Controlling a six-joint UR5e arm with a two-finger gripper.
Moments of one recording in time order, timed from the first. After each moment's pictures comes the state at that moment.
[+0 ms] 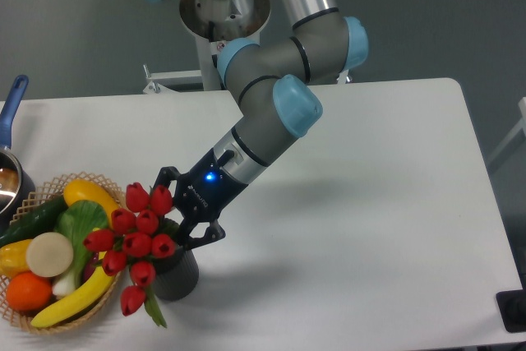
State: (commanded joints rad) arm 2.42 -1.94 -1.70 -0.85 0.62 1.11
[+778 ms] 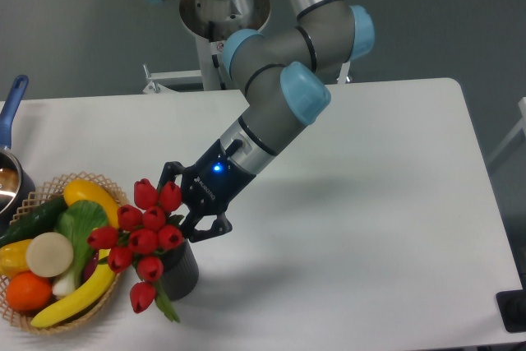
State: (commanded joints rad) arm 2.44 -1.88 -1.70 -0.85 0.59 1.05
